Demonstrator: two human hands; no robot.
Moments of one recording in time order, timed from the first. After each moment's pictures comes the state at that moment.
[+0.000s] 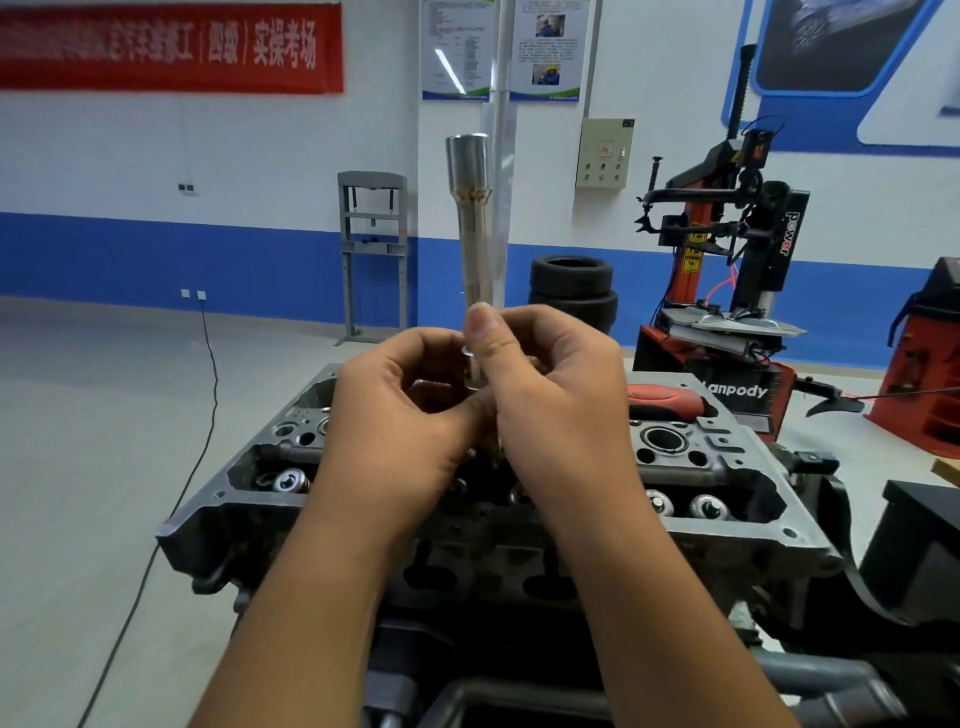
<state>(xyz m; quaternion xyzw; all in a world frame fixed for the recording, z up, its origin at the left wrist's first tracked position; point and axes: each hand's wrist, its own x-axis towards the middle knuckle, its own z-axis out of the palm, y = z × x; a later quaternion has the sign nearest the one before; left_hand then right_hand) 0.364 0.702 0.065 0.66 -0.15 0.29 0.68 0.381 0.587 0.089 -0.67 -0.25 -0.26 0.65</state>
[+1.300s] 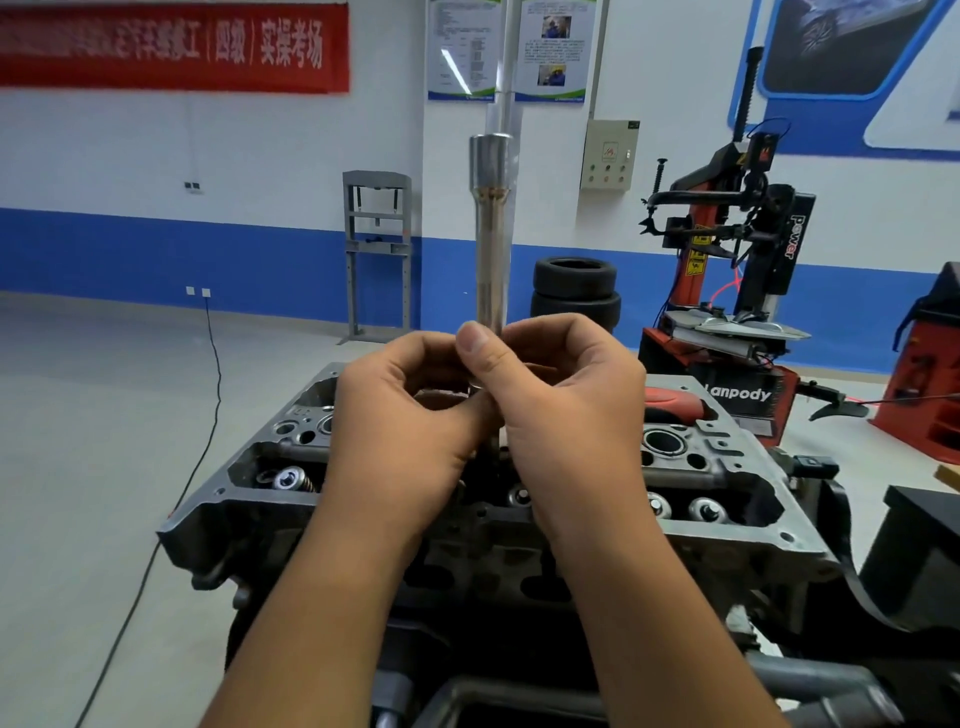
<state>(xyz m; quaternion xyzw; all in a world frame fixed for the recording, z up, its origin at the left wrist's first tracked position) 0.362 0.694 0.065 0.67 -0.12 0.32 0.65 0.380 0.583 0.080 -0.61 -0.22 -0.25 0.72</state>
